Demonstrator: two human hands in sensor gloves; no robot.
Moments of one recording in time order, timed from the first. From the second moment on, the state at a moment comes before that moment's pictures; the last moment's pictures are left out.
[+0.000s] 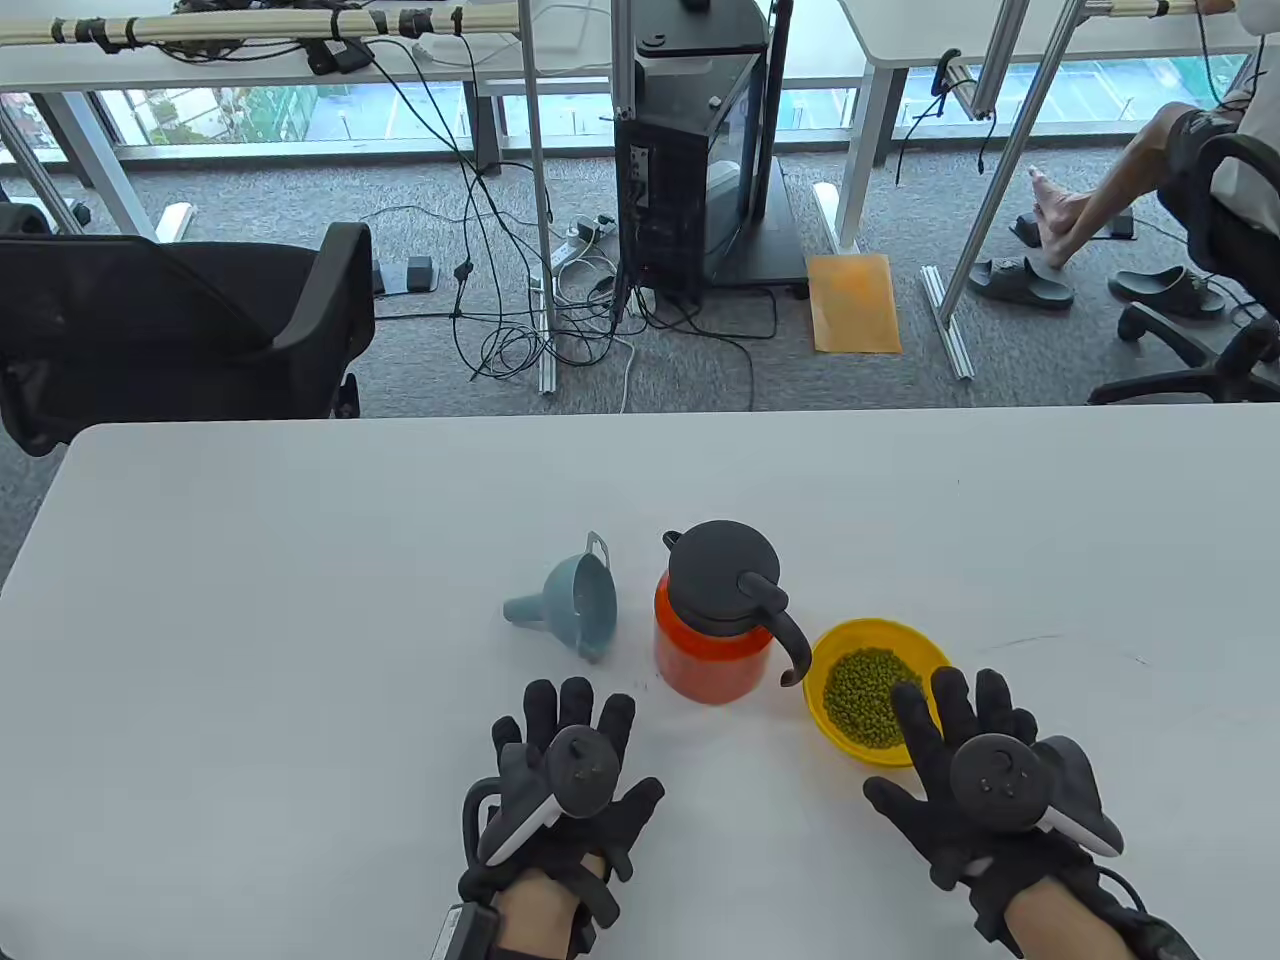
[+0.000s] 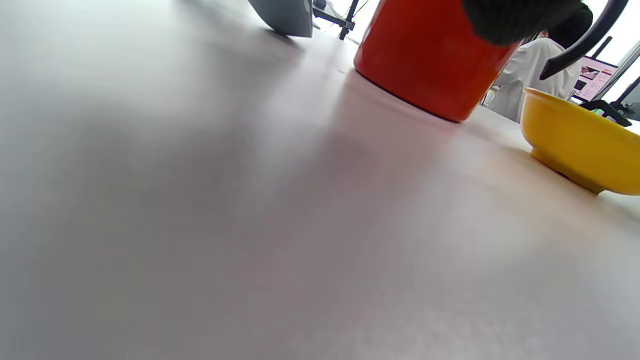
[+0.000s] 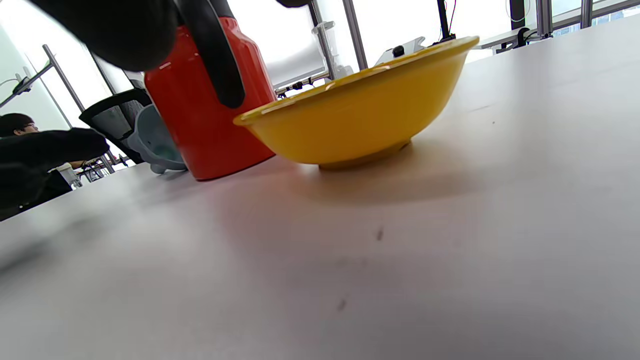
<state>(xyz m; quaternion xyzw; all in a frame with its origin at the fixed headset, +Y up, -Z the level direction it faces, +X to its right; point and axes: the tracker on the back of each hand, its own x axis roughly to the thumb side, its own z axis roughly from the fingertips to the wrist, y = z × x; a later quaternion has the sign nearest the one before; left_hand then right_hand) -0.107 -0.780 -0.260 -0.17 -0.08 0.17 0.97 0.272 -0.754 -0.249 0.17 0.08 0.97 0.17</state>
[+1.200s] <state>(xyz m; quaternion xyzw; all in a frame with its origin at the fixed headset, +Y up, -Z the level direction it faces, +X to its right) -0.049 -0.621 -0.332 -0.14 -0.02 0.18 0.97 0.289 -0.757 -0.254 0.17 0.09 0.95 0.25</state>
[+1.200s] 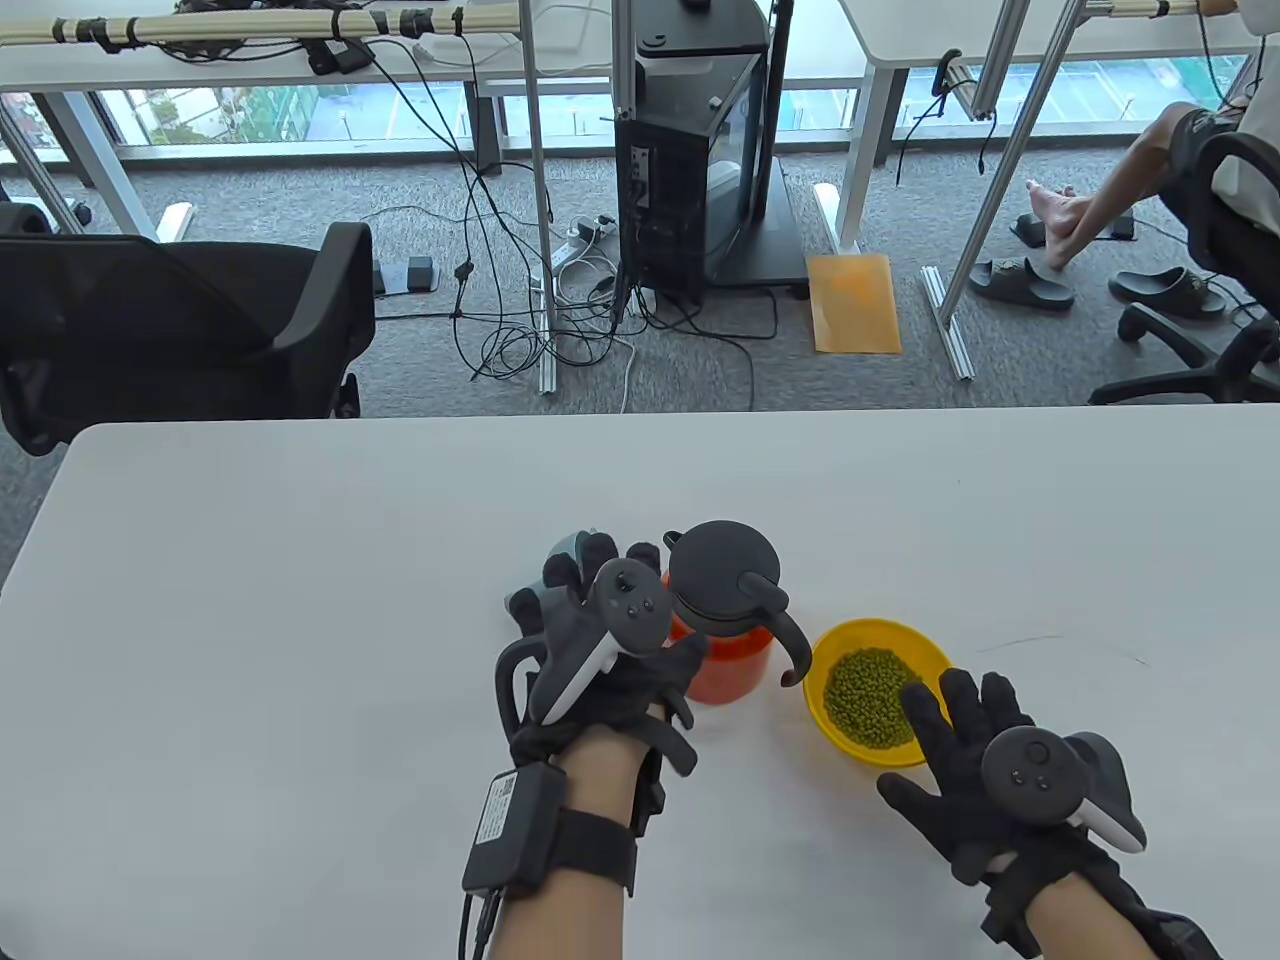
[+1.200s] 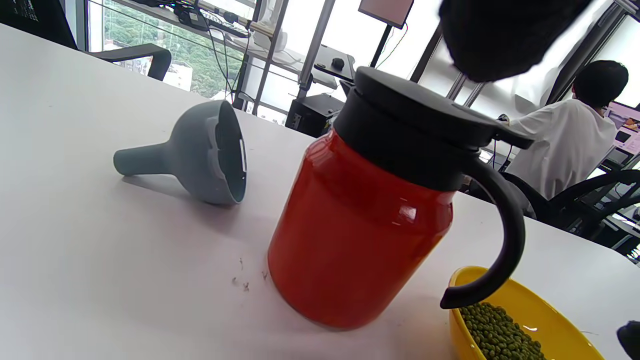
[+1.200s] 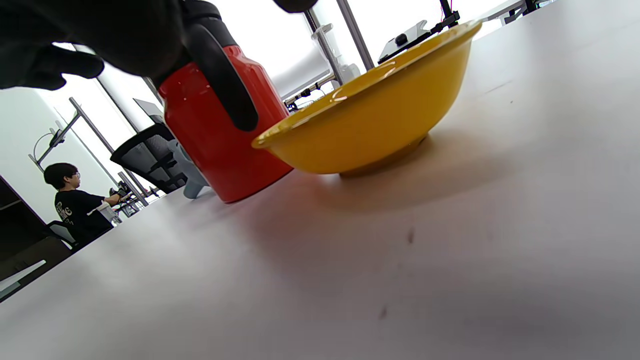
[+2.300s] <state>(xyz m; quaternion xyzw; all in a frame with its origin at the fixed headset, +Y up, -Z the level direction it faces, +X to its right) 0.025 -0.648 -0.417 -0.26 -0.13 0.06 0.95 0.283 -0.761 -0.254 0.20 0.10 0.94 0.26</state>
